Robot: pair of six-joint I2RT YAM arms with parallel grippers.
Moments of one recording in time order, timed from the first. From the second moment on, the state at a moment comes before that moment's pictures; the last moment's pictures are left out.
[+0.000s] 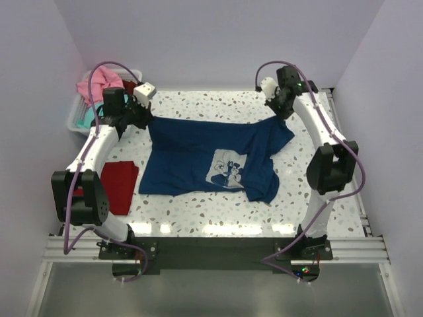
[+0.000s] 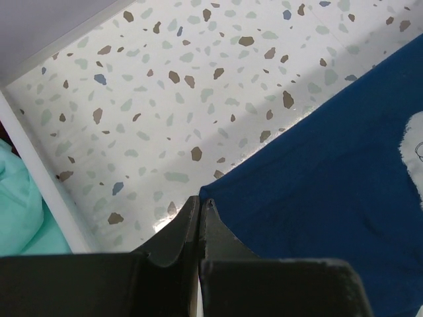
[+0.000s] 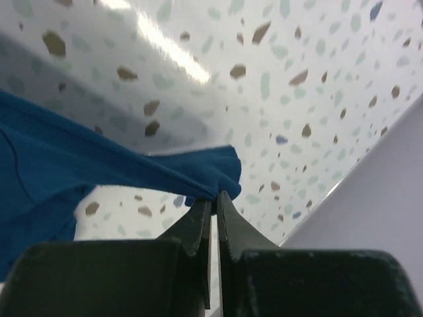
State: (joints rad) left arm 0.01 1.57 1.26 -0.31 0.49 0.38; right arm 0.16 1.91 1.85 -1.00 0.09 -0.62
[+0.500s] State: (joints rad) left arm 0.02 1.62 1.26 -0.29 0.45 0.35; right arm 0.29 2.49 2.26 -0.96 0.18 -0.57
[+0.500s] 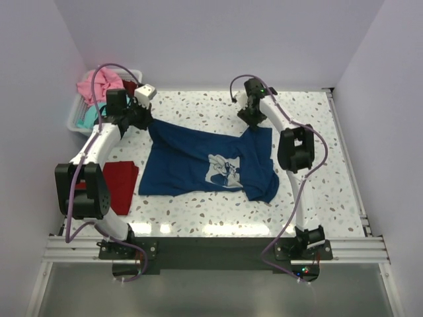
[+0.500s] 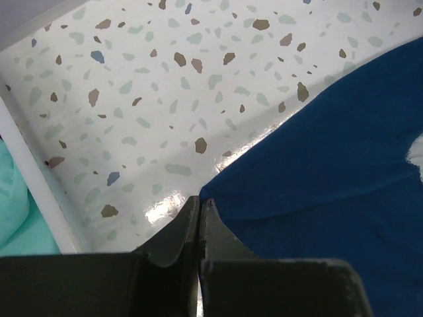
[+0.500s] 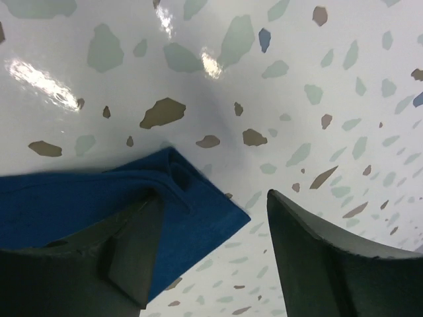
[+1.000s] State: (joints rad) left arm 0.02 1.67 1.28 -0.29 0.45 0.31; right arm 0.01 2.34 2.18 -1.04 -0.15 -0.33
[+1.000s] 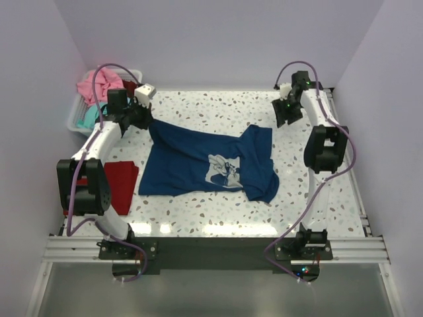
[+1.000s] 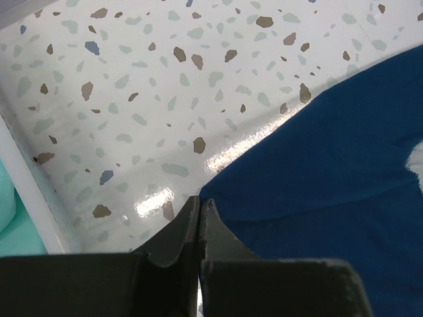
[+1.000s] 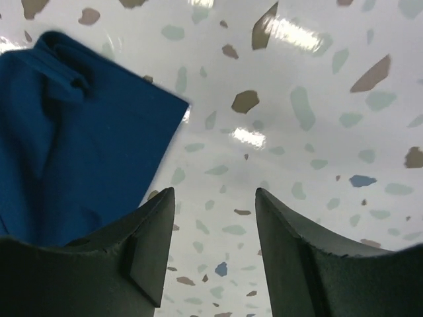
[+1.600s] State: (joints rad) left arm 0.02 1.67 1.28 -0.29 0.47 0.29; right arm 0.12 2.35 2.01 -0.90 -0.08 -0.18
